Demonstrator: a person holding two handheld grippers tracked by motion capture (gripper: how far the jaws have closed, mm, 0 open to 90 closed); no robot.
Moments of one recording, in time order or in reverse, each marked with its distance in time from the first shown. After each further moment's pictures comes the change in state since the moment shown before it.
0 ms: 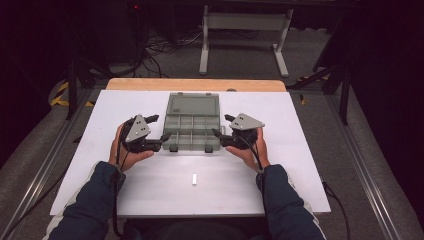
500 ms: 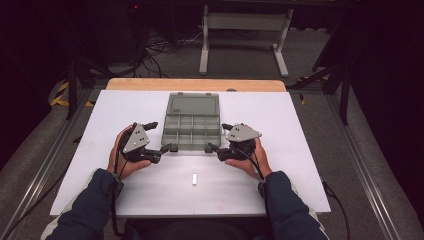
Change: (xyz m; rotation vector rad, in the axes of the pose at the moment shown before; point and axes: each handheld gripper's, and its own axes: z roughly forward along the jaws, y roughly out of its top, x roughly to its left) left arm -0.019 -0.011 -0.012 -0.013 -0.043 0.012; right arm 0.028 -0.004 -0.013 0.029 0.086 -0.071
